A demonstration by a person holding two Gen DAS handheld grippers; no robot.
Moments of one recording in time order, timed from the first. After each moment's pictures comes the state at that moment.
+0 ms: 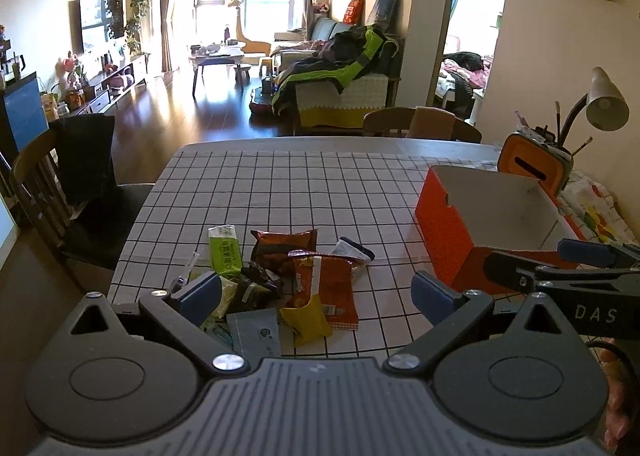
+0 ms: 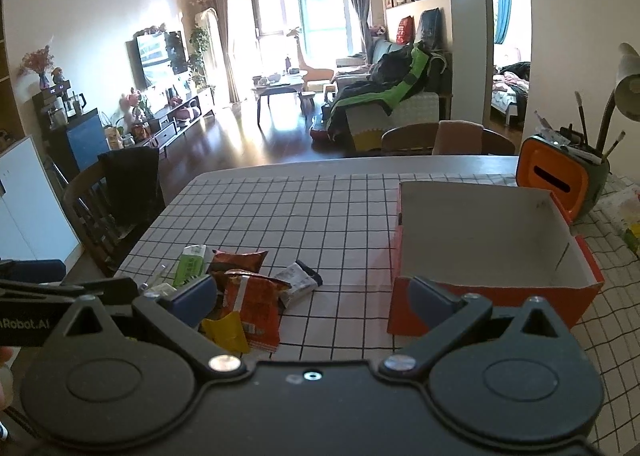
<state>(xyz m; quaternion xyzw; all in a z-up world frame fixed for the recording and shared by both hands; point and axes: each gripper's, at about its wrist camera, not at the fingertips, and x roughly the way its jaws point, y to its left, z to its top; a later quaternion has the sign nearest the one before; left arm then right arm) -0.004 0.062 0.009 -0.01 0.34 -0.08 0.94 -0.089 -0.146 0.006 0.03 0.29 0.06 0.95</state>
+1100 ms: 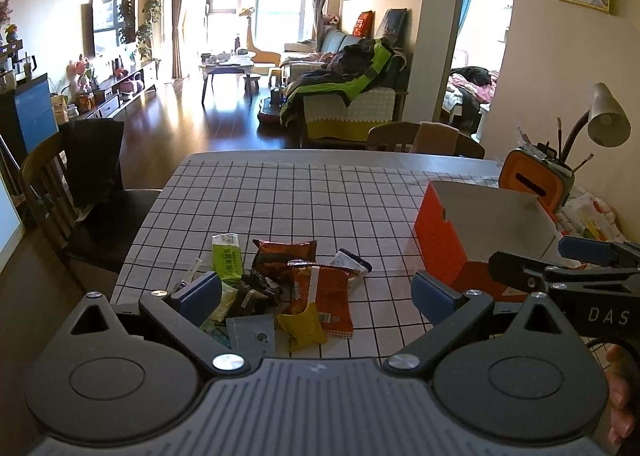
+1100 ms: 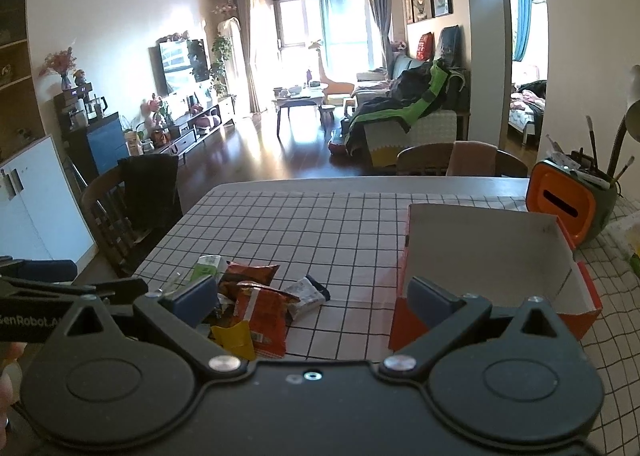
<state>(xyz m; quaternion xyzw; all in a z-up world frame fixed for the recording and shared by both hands) -0.017 0.056 0.022 -0.02 0.32 -0.06 0.94 -0.097 -0.154 0.022 0.02 0.27 0.09 0.96</state>
